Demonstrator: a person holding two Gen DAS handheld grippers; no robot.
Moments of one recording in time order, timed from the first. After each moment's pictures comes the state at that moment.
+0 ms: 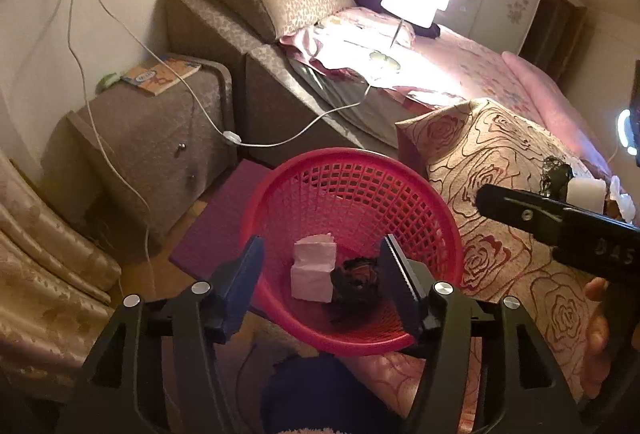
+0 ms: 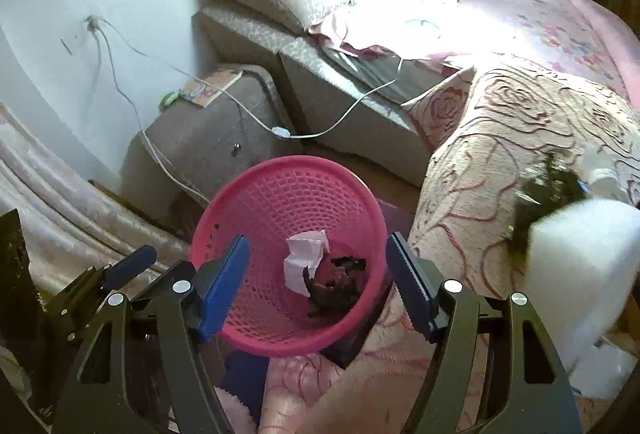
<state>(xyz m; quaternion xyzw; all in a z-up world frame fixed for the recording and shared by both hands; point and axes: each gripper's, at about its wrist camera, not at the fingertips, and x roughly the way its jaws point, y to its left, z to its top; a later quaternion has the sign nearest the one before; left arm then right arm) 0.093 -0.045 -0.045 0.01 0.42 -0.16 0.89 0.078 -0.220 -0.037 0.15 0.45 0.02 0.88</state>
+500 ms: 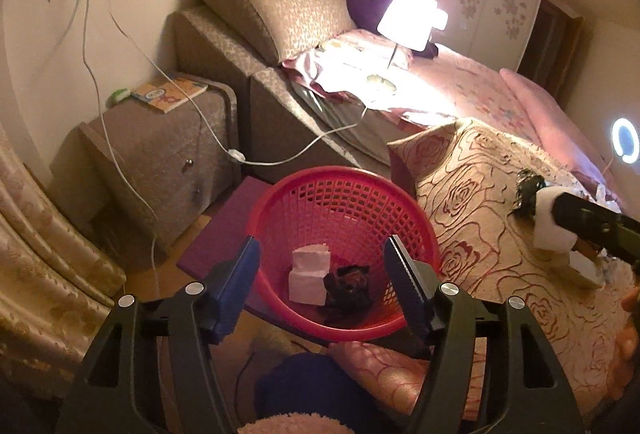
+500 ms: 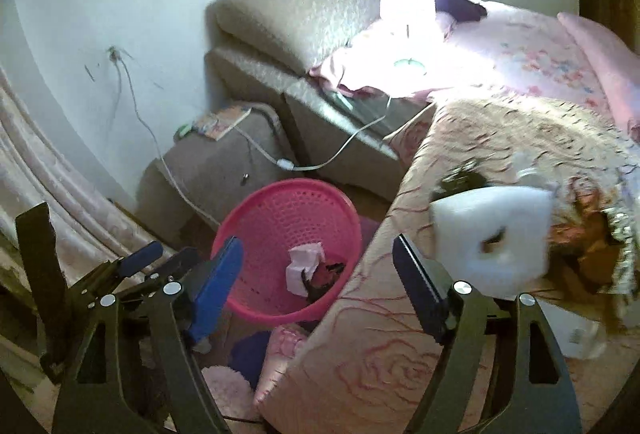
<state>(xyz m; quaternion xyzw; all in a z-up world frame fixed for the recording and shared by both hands) 0.065 -0.042 -0.017 0.00 0.38 -0.16 0.91 0.008 -0.247 0.013 0.16 0.38 0.02 0.91</state>
